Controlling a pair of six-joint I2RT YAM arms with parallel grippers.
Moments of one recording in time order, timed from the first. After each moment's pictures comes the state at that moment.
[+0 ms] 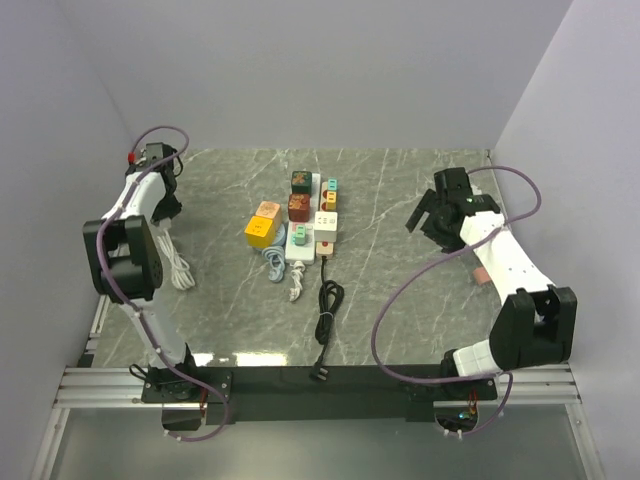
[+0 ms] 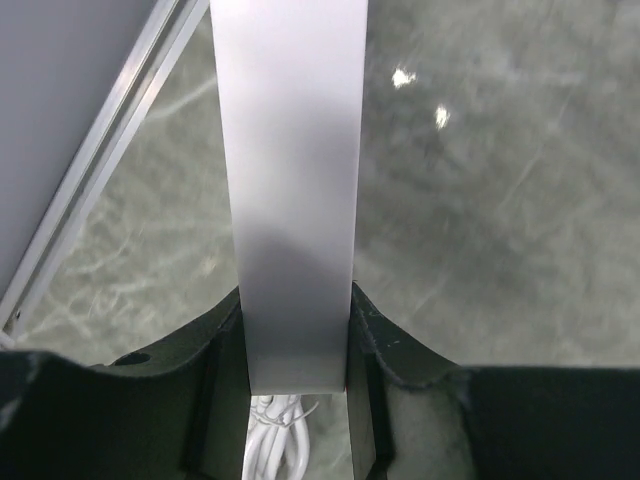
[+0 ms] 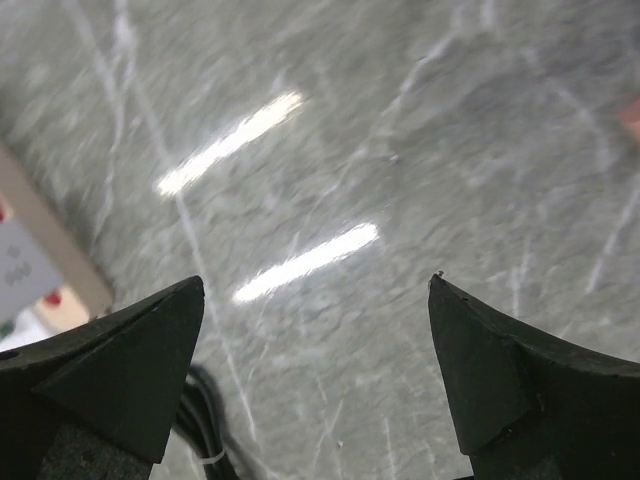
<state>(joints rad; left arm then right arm) 0.14 1.87 1.49 -0.77 -0.43 -0.44 0.09 1.44 1.18 -0.84 0.18 0.68</state>
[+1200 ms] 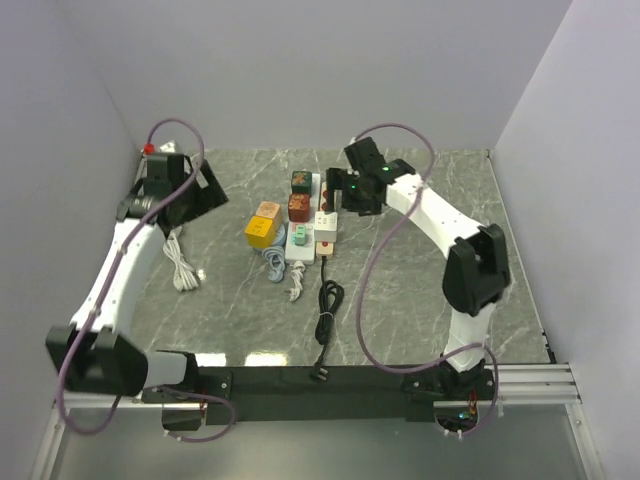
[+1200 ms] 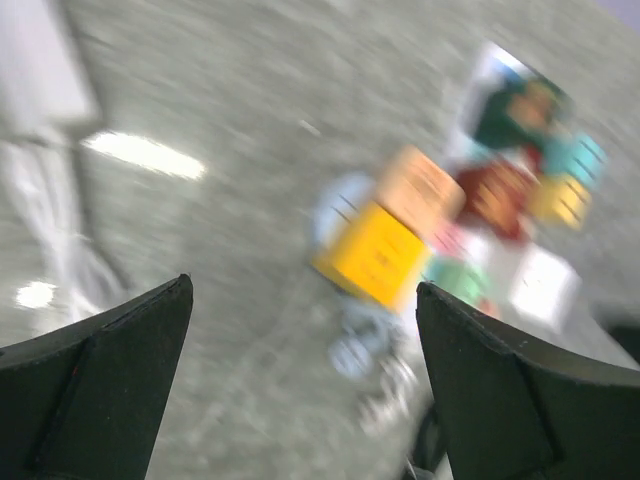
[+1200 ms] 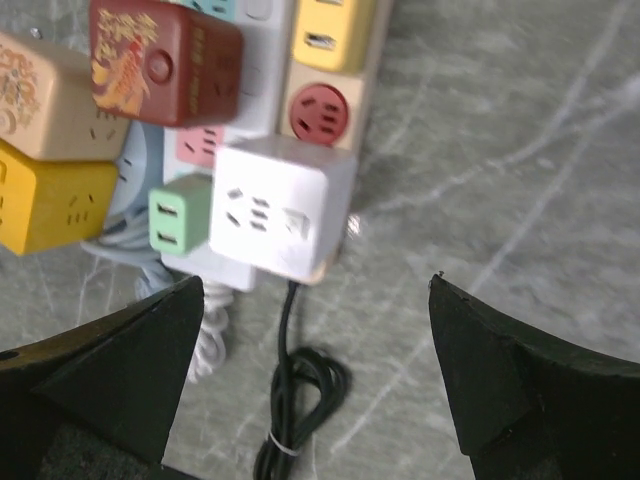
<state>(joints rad) -0.07 1.34 1.31 -0.71 -0.09 -0.54 0.49 1.85 1.65 -0.76 -0.03 0.47</state>
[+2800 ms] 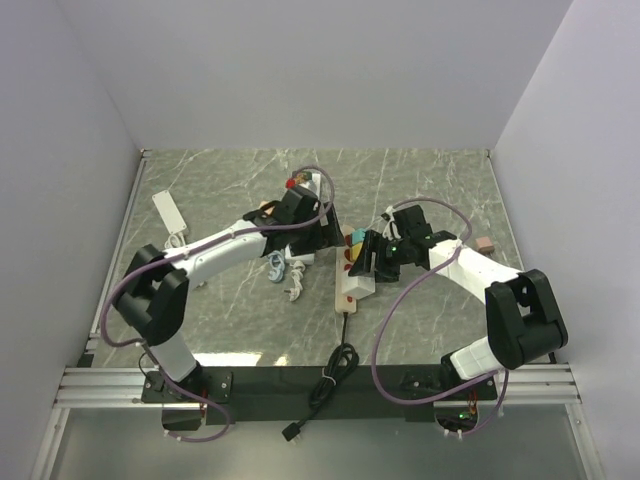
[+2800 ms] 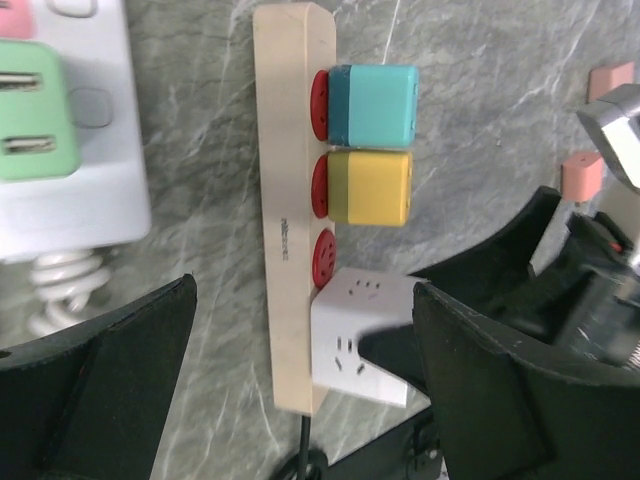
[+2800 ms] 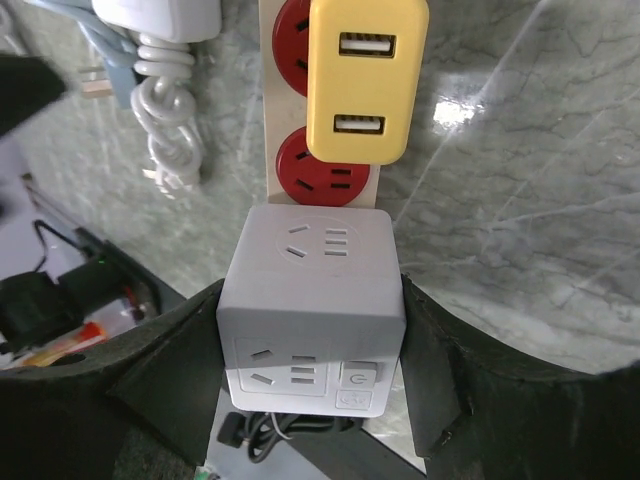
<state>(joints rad) -0.71 1.67 1.24 -0.35 0.05 -0.85 0.36 1.46 0.82 -0.39 -0.50 0.58</state>
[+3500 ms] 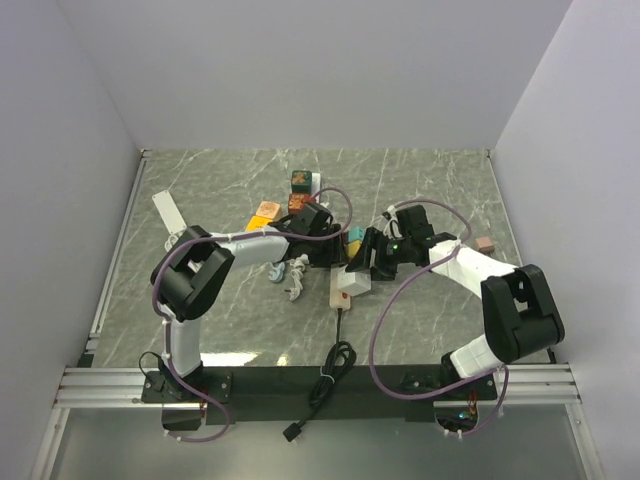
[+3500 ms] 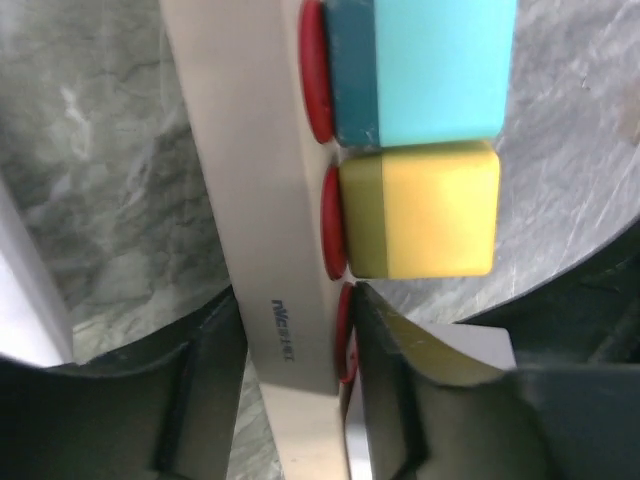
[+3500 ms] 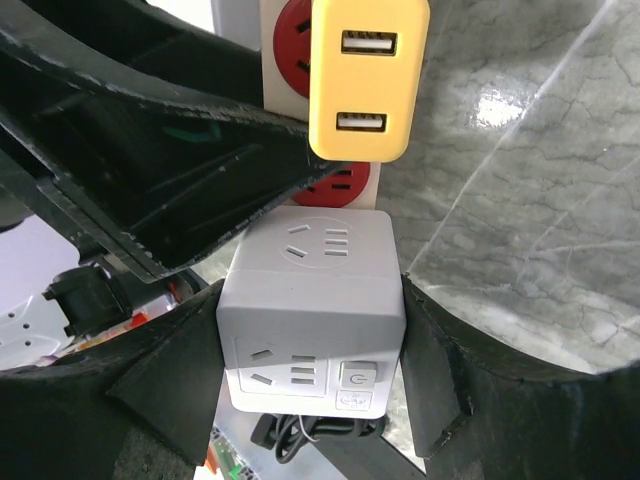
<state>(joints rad) -0.73 1.93 1.22 -0.14 0.19 -0.77 0.33 1.49 0.79 -0.27 -0.60 0.64</state>
